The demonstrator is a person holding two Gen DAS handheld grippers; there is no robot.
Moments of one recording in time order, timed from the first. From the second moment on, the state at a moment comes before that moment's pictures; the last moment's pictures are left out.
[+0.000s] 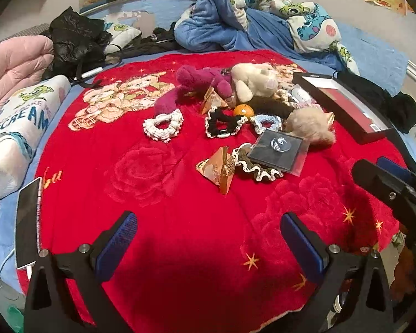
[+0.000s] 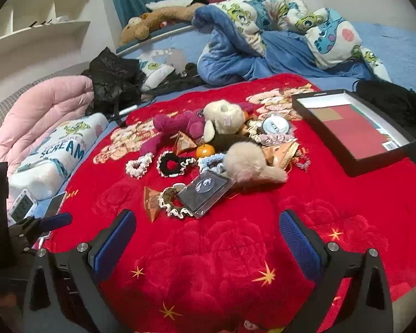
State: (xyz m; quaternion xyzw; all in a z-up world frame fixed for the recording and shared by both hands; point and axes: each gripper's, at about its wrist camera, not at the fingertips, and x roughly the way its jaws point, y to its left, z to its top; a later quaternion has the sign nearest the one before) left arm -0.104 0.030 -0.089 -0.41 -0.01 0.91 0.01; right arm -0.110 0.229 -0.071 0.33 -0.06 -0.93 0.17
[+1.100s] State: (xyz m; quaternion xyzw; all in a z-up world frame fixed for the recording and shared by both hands) left arm -0.203 0.016 -0.154 -0.44 -0.01 0.90 0.01; right arm -0.204 0.200 -0.139 0.40 -0.07 -0.90 0.17
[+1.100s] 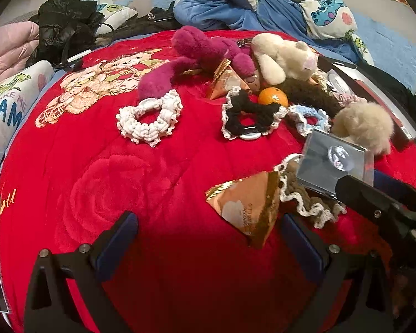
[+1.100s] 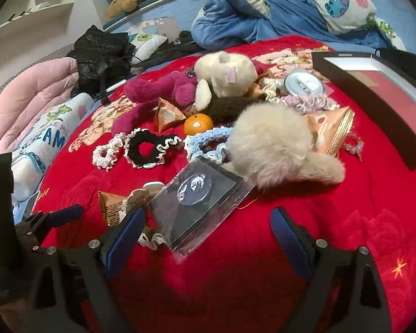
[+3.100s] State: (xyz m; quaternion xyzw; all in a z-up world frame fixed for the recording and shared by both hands) left arm -0.149 0.025 -0.102 -0.38 -0.02 0.92 0.05; right arm -0.162 0.200 -0.095 0.33 -0.07 -0.91 0.24
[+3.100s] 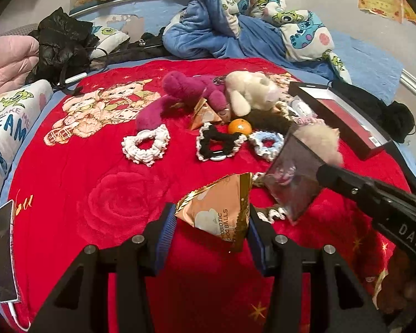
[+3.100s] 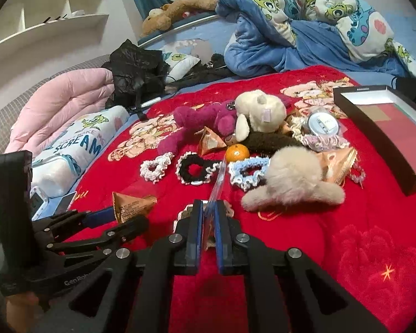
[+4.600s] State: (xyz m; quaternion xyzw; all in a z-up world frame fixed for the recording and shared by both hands) left arm -0.122 0.044 -0.085 -0.38 -0.02 0.92 0.08; right arm -0.145 0.227 -0.091 0.32 -0.14 -0.91 0.22
